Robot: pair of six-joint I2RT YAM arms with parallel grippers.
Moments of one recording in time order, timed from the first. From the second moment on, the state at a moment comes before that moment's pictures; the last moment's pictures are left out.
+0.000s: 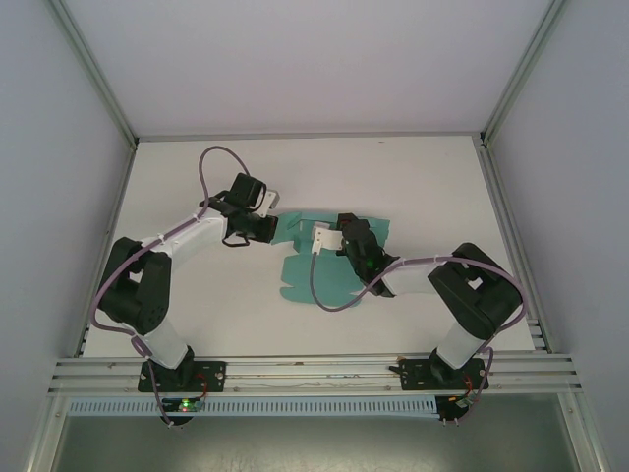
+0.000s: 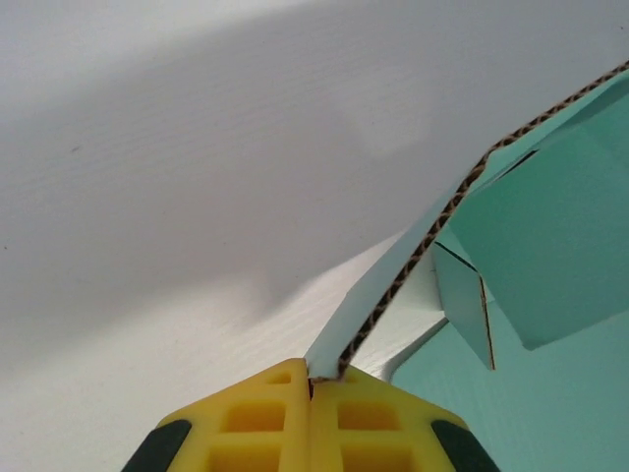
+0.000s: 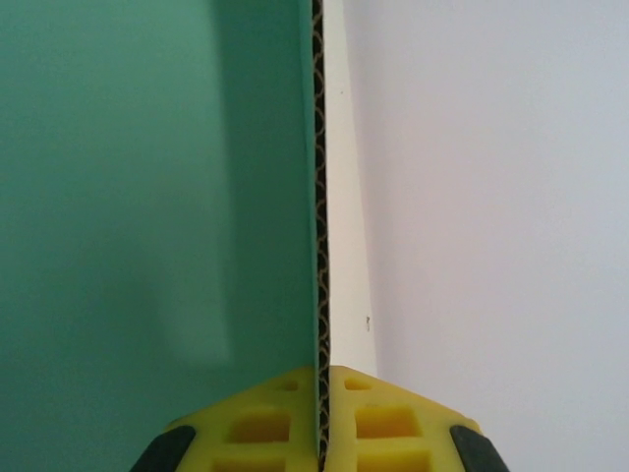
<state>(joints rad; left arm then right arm) -0.37 1.67 1.12 -0.51 0.25 -0.13 0.69 1.66 0.62 0.64 0.41 -1.16</state>
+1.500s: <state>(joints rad) -0.08 1.74 1.21 -0.44 0.07 -0.28 0.69 1.70 0.61 0.81 0.44 -1.34</state>
